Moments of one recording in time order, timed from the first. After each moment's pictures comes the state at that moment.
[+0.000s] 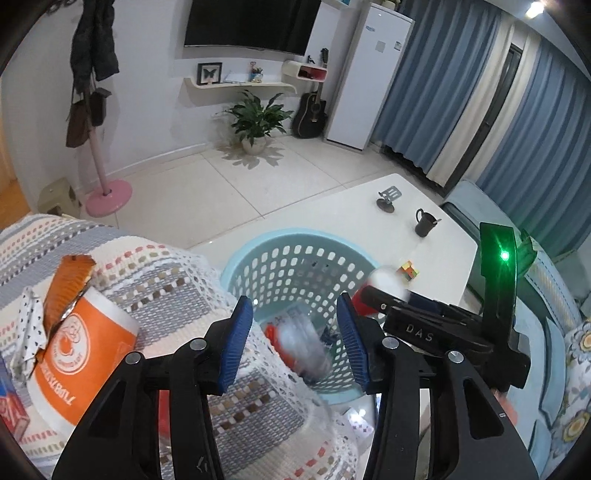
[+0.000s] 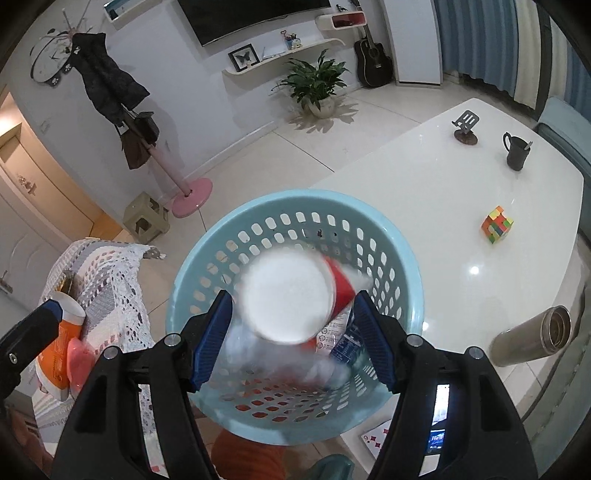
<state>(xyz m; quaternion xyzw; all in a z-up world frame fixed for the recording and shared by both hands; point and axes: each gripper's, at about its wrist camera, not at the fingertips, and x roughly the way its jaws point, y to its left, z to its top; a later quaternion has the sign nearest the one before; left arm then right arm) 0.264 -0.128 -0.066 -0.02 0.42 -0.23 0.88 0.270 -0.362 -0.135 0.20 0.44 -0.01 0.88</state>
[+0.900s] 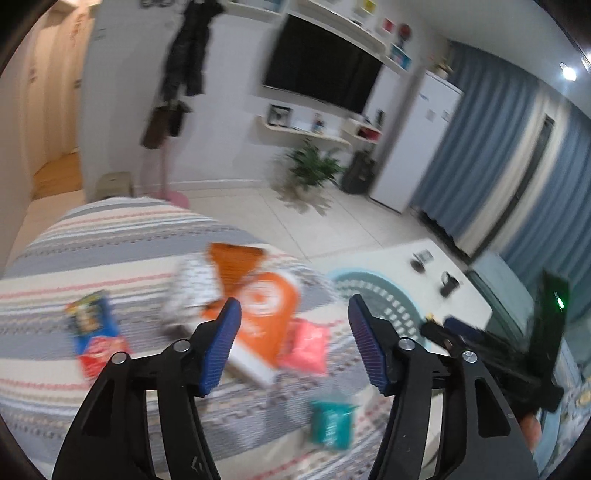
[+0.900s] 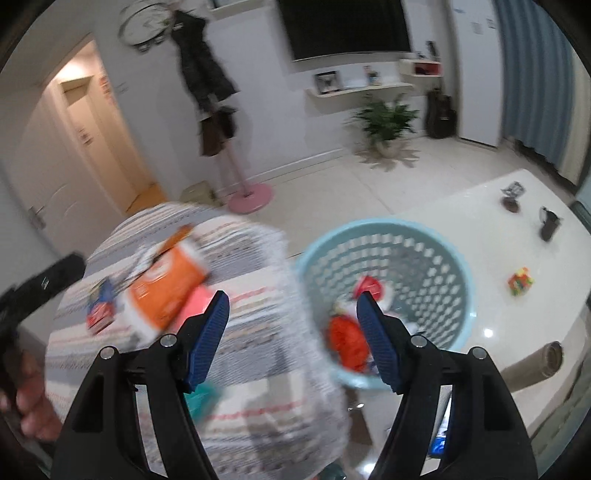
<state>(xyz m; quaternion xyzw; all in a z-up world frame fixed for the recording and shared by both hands) 0.185 0.033 -0.016 -0.11 0.34 -0.12 0.93 0.189 -0.240 -0.046 0.11 0.39 0.11 0.91</state>
